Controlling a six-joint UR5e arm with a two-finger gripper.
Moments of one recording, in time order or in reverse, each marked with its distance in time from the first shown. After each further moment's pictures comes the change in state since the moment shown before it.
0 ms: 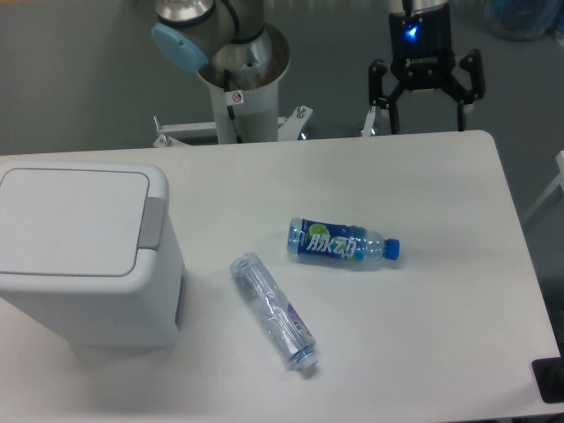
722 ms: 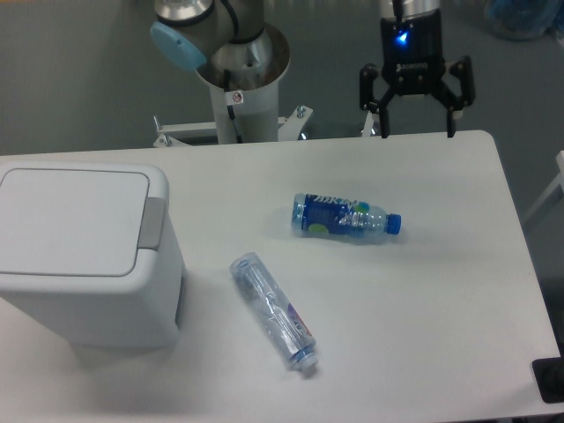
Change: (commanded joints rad) arm -0.078 0.002 -0.011 -0.005 0.000 -0.184
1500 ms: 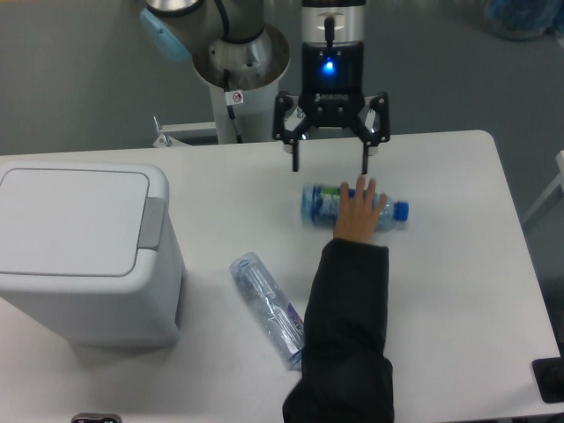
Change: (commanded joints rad) arm -0.209 -0.025 0.057 0.000 -0.118 -0.529
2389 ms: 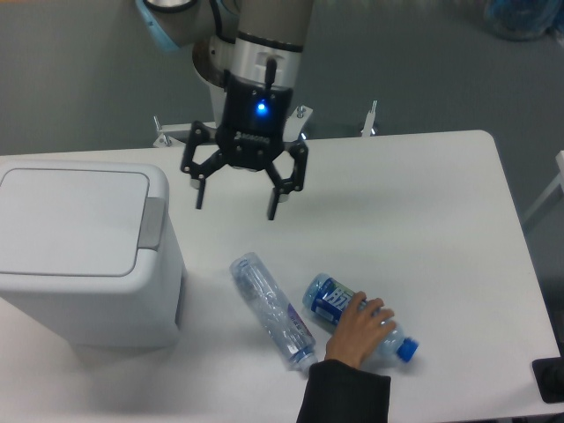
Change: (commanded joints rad) arm -0.187 -0.115 0.084 0.002 -0.100 -0.251
